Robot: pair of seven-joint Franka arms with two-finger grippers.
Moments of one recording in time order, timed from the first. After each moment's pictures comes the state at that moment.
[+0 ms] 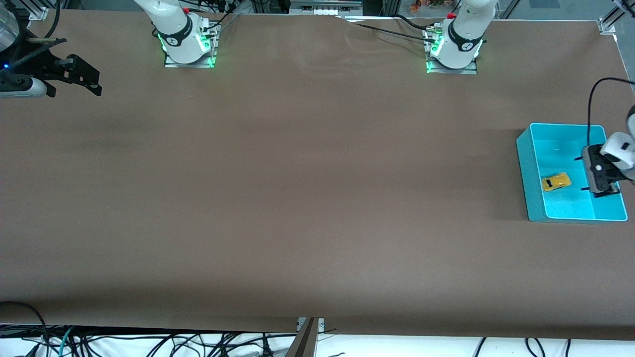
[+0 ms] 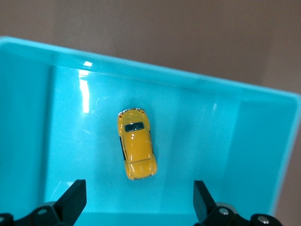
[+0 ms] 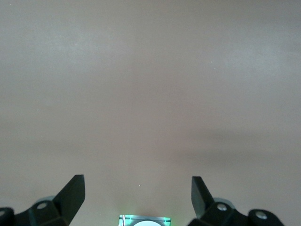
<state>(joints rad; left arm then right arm) 0.73 0.44 -0.35 -1.74 0.28 1.96 1.67 -0.13 -0.11 0.19 -1.66 0.00 1.50 0.00</state>
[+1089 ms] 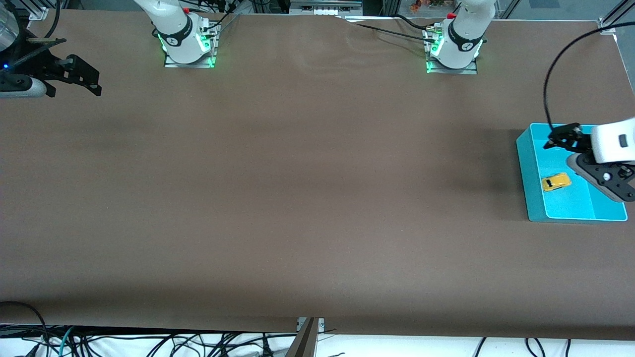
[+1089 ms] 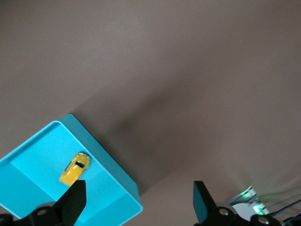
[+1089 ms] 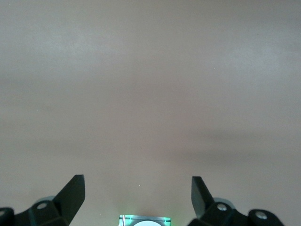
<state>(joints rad) 0.58 0.36 -0.70 -1.35 0.22 1.42 0.50 -0.13 -0.11 0.19 -1.66 0.00 1.50 0.00</state>
